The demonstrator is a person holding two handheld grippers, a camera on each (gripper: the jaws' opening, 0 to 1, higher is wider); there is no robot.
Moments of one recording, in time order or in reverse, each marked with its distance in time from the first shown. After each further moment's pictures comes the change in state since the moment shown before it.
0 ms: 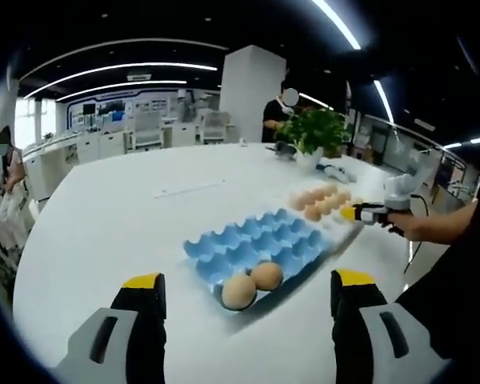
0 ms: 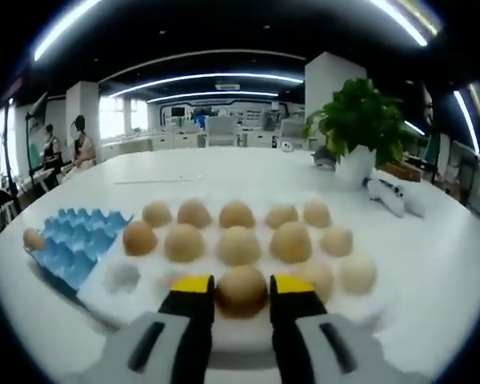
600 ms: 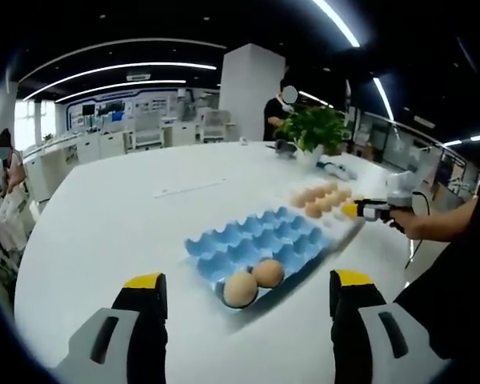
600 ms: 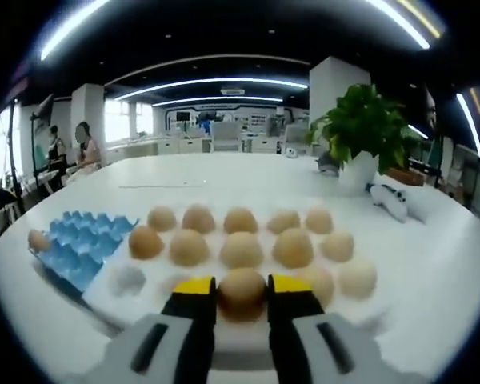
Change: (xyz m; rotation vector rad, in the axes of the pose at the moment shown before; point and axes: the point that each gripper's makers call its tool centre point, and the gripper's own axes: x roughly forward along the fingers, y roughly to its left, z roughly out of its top) left arm -0.002 0.002 -0.002 0.002 0.005 0.003; right arm -0.009 -0.002 0.007 0.068 -0.045 0.005
